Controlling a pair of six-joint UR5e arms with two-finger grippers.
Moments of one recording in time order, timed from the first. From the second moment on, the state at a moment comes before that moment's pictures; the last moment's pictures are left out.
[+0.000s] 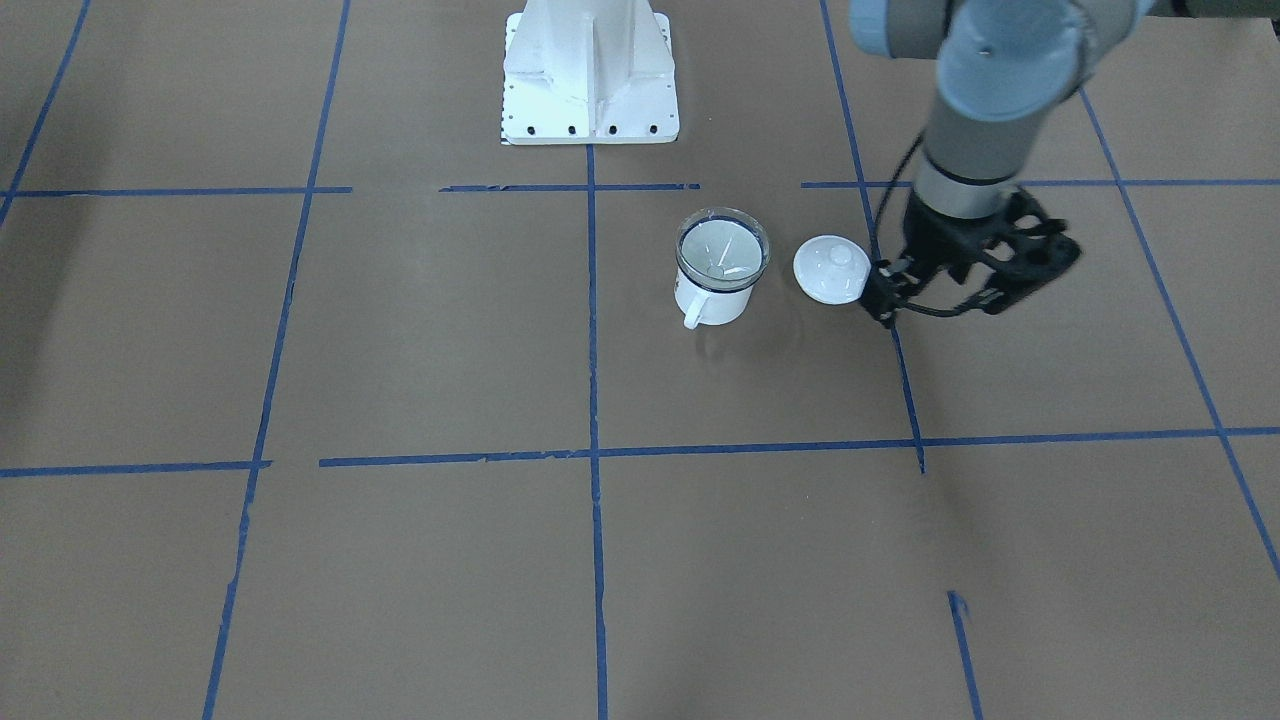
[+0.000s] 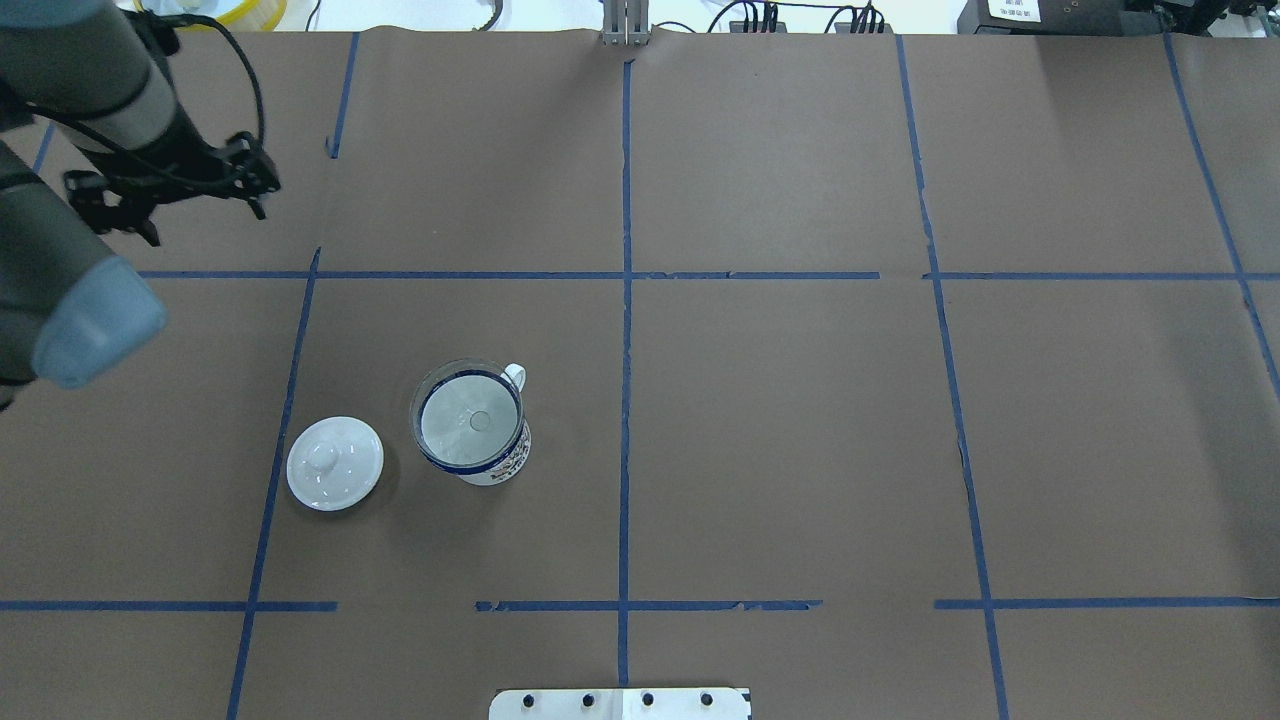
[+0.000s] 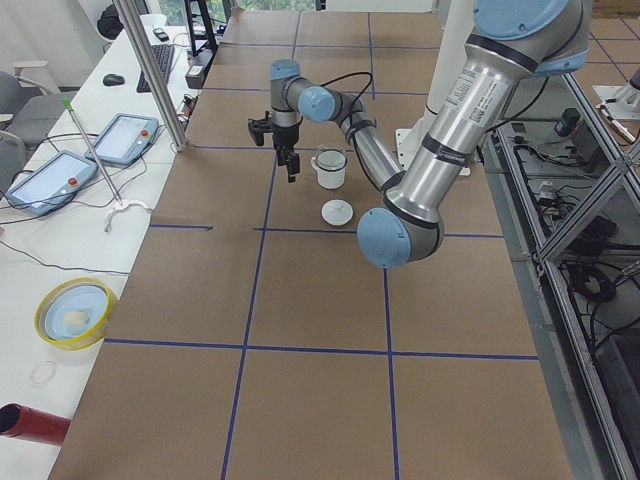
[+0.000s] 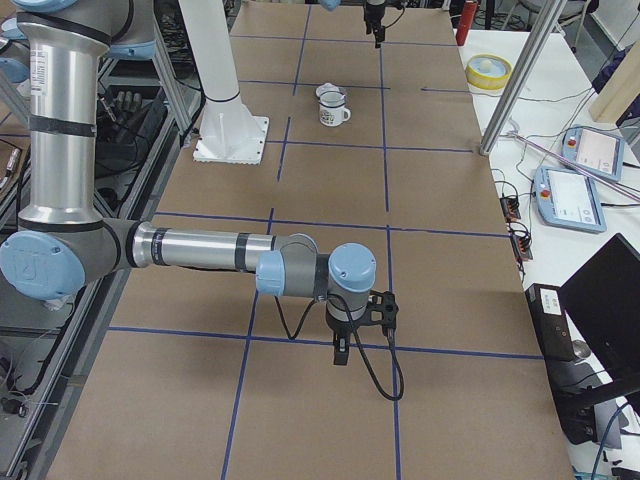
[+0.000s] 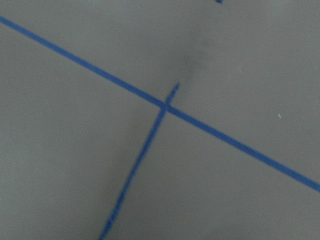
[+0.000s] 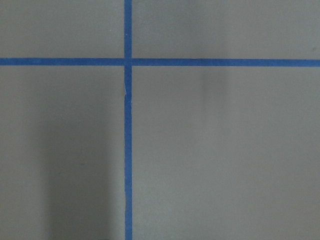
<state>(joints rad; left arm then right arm) -1.04 -2.00 -1.91 -1.21 -2.05 -1.01 1.57 -1.68 1.66 -1.57 2.29 0.01</state>
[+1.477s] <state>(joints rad) -1.61 -1.54 -1.69 -1.52 -2.33 -0.14 1.57 -1.68 1.66 -1.57 2.29 0.01</state>
